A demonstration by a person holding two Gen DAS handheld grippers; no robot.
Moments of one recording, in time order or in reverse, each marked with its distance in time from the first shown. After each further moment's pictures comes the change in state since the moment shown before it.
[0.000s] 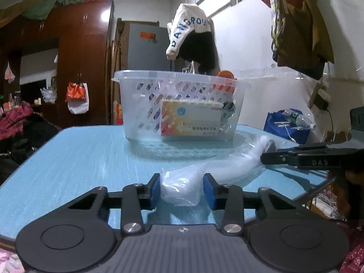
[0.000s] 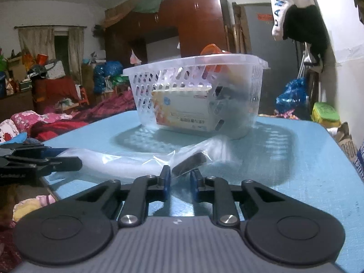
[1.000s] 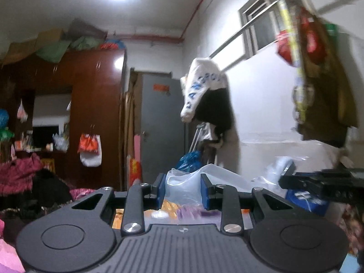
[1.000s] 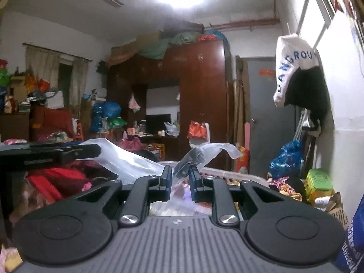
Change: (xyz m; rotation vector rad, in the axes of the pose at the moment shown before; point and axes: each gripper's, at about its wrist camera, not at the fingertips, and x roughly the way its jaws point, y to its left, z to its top) left arm 0.046 0.024 0.175 -0.009 -0.240 0.080; right arm 0.014 0.007 0.151 -0.085 -0.240 -0.054
